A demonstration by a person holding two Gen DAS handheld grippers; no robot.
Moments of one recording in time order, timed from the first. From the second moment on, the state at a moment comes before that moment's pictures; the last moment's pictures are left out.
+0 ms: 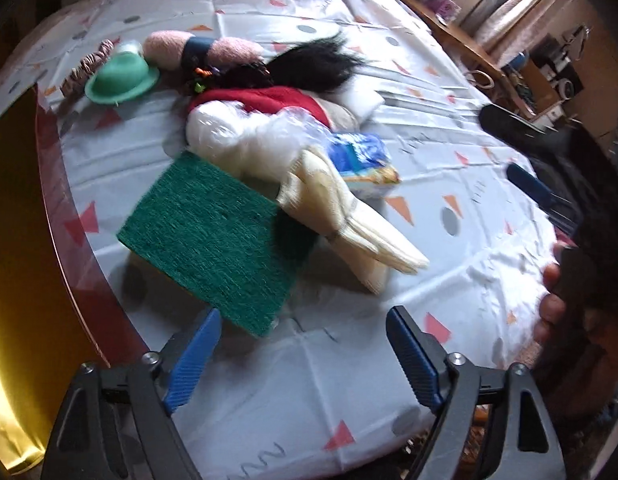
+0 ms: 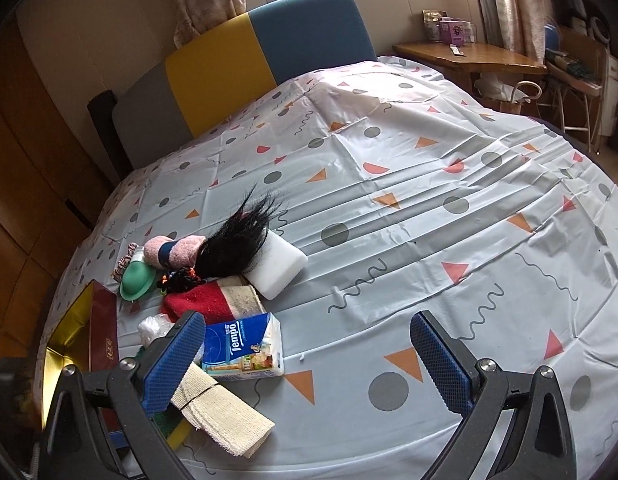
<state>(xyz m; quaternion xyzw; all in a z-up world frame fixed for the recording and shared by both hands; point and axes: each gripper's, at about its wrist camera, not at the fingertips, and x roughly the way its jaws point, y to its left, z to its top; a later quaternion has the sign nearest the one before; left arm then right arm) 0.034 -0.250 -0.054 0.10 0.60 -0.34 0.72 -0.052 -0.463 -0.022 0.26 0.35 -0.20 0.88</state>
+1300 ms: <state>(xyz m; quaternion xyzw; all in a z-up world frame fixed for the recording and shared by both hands) 0.118 -0.279 -0.083 0.02 0.60 -0.22 0.77 -0.043 -0.458 -0.027 0.27 0.37 -0.16 0.88</state>
